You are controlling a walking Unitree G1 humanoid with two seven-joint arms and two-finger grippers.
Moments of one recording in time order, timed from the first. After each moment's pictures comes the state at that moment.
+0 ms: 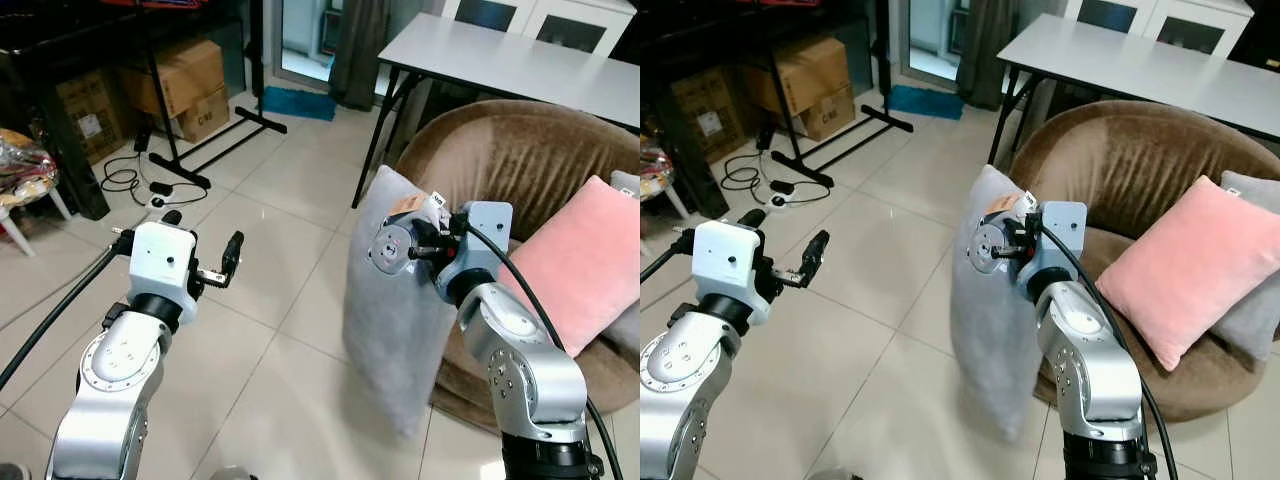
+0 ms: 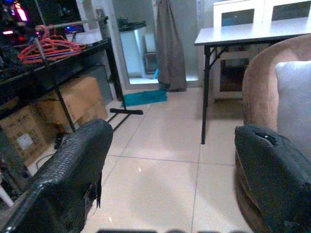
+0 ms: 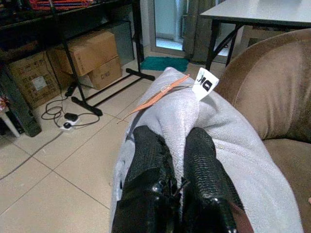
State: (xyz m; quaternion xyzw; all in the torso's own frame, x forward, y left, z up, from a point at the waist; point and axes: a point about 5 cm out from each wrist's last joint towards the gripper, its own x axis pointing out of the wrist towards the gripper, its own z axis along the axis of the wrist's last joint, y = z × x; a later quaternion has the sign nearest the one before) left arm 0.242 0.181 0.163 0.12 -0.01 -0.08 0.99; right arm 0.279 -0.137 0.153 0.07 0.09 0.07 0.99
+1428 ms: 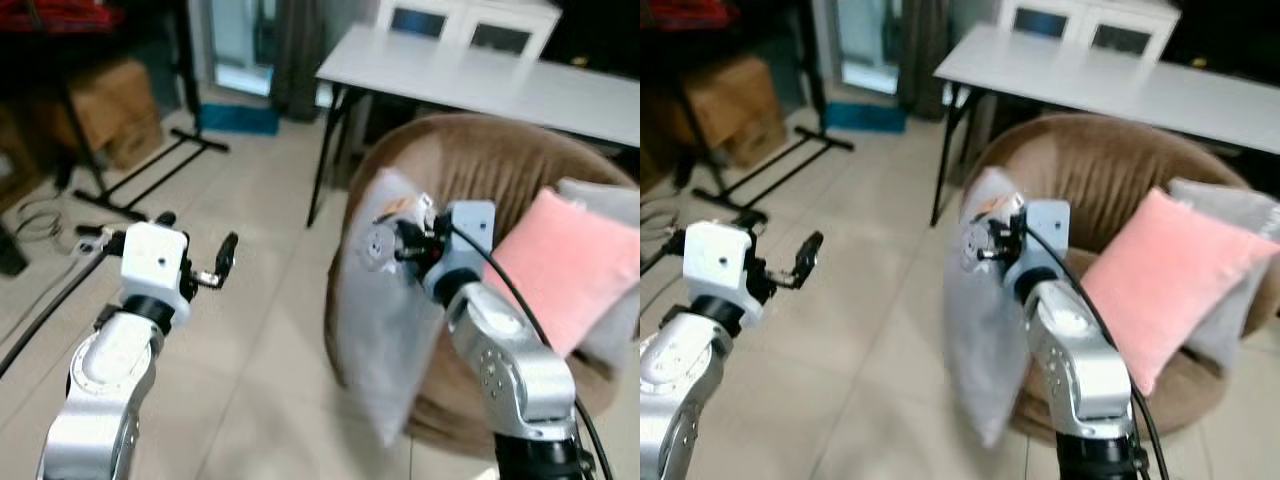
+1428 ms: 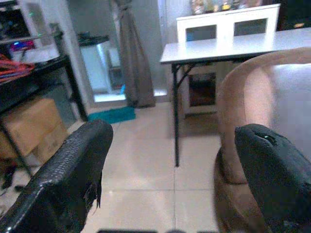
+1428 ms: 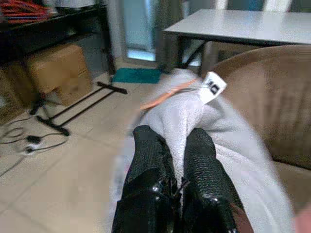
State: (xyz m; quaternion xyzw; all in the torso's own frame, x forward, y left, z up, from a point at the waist) left arm 0.241 0.183 0.163 0.11 -0.01 -0.09 0.99; right arm 0.280 -0.128 0.152 0.06 0.09 0.09 0.99
